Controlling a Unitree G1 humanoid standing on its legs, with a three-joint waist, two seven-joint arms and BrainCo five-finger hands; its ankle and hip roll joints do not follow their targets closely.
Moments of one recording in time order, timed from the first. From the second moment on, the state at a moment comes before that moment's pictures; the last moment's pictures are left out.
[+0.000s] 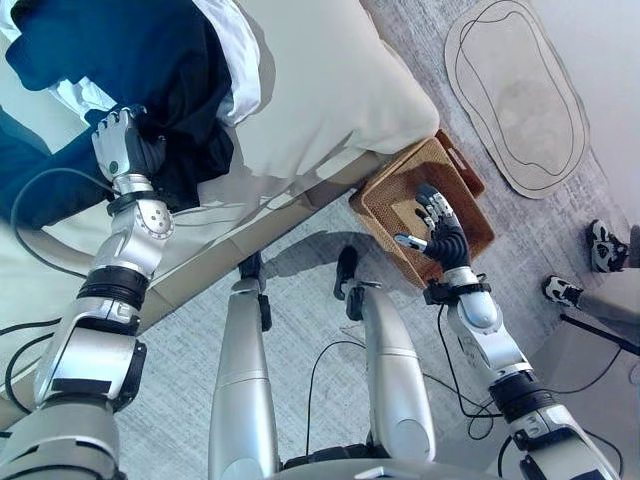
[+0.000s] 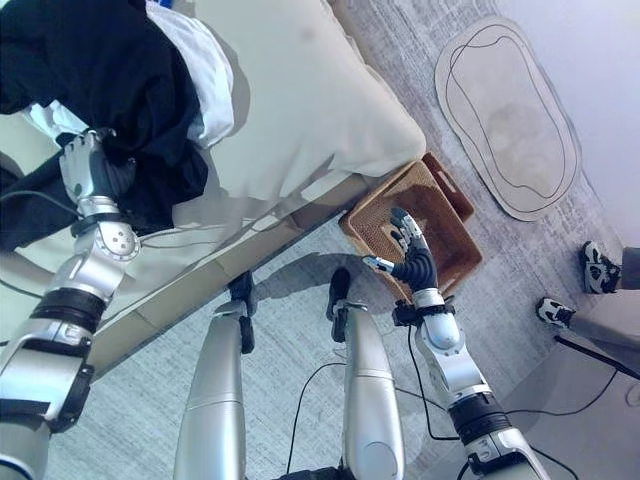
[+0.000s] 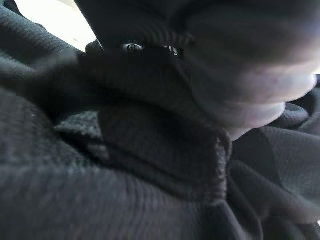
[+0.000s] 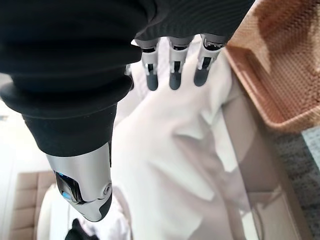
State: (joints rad) left arm -0.78 0.69 -0.22 0.80 0.38 -0.11 0.63; right arm -0.25 -0.37 0.24 0.27 0.33 -0.37 -0.10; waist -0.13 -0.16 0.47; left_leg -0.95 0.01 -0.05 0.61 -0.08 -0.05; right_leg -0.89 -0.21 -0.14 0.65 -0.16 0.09
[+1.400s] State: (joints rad) left arm -0.11 0.49 -0.19 -0.13 -0.29 -0.35 -0.01; right arm -0.23 -0.54 0.42 0.27 -0.35 -0.32 -0.07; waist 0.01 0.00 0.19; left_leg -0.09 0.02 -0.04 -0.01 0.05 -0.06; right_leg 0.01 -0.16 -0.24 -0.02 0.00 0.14
